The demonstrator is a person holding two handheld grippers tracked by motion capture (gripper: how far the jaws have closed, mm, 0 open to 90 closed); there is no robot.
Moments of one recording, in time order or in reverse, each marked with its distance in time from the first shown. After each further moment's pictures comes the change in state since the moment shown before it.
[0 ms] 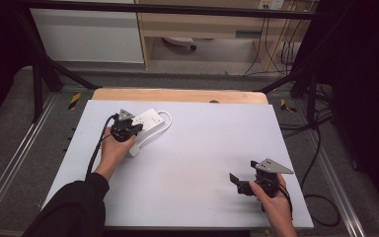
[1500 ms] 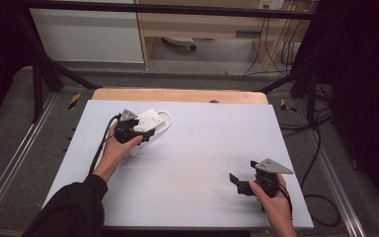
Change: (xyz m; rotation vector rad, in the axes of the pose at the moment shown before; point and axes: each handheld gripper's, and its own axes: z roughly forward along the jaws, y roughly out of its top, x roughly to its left) left arm -0.012 0.004 0.001 -0.094 -0.083 -0.026; right arm 0.000 0.000 0.000 0.000 0.001 -0.005
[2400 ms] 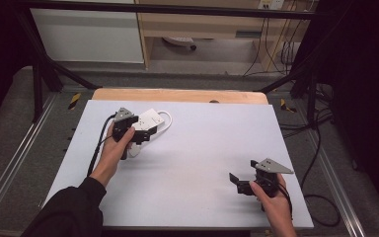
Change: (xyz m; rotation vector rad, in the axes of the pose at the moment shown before) left arm -0.014 0.013 -0.025 -0.109 -0.049 -0.037; right arm 0.000 0.001 0.000 -0.009 -0.001 0.003
